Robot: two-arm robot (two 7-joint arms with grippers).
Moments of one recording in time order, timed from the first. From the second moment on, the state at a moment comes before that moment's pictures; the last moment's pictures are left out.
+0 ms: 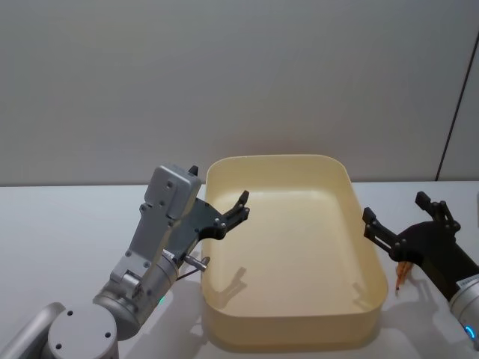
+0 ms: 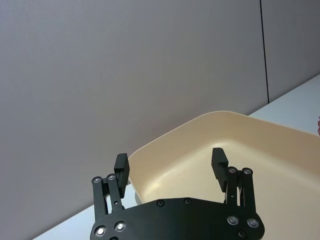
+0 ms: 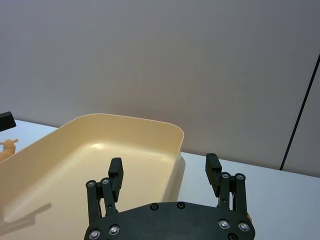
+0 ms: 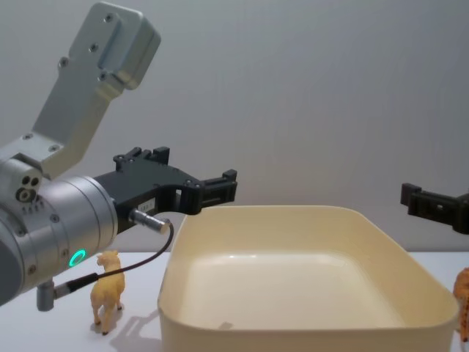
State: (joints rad) left arm -0.24 0.38 0.45 -1.63 -0.20 0.01 -0.01; right arm -0.01 0.34 -0.23 -1.77 0.29 0.03 0.07
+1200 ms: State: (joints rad) left arm -0.24 0.38 0.45 -1.63 -0.20 0.01 -0.01; right arm -0.18 0.41 -0.17 -1.91 0.31 0.19 -0.17
